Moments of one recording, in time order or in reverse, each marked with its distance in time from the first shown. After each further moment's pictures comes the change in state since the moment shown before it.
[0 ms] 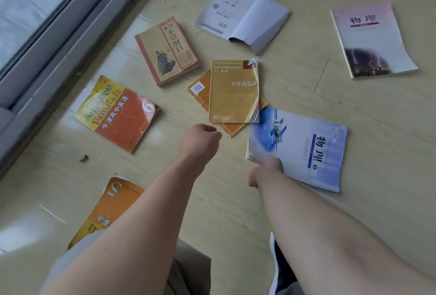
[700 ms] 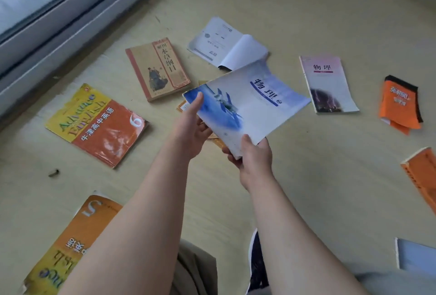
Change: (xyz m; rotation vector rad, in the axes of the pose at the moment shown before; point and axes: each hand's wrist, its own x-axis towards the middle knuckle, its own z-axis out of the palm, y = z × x) left_hand 0.039 0.047 -0.045 -0.859 -0.453 0.065; right_hand -0.116 -0.063 0.024 0.268 -0.204 -0.515
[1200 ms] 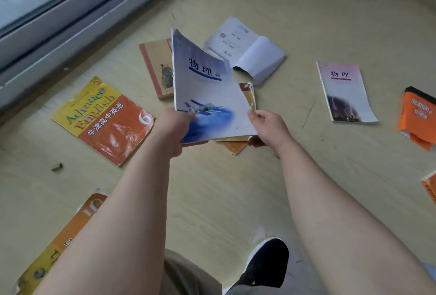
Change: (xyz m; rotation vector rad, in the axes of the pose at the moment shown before) left_hand 0.012 0.021 -0.059 0.380 0.355 0.016; right_hand 0.110 -0.022 0.018 -0.786 -0.284 -0.268
